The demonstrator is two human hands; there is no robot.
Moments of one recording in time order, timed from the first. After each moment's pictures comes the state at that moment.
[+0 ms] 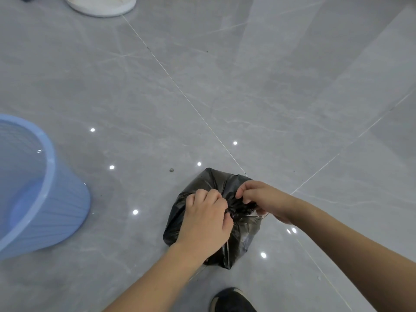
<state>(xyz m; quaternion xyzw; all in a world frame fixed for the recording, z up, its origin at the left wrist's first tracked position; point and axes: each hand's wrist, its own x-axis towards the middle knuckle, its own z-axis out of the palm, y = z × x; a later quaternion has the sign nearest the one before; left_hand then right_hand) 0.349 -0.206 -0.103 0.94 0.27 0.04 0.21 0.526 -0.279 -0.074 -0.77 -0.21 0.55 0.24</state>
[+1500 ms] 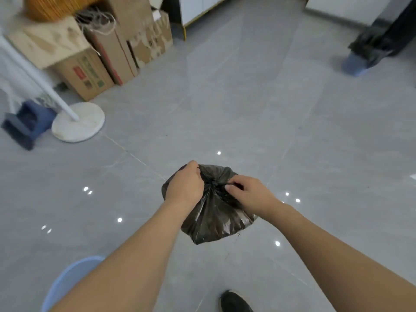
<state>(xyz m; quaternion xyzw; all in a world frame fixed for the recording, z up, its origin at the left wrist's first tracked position) 0.514 -0.103 0.303 0.91 0.31 -0.04 0.28 0.590 -0.277 0.299 -0.86 -0.25 0.31 0.33</state>
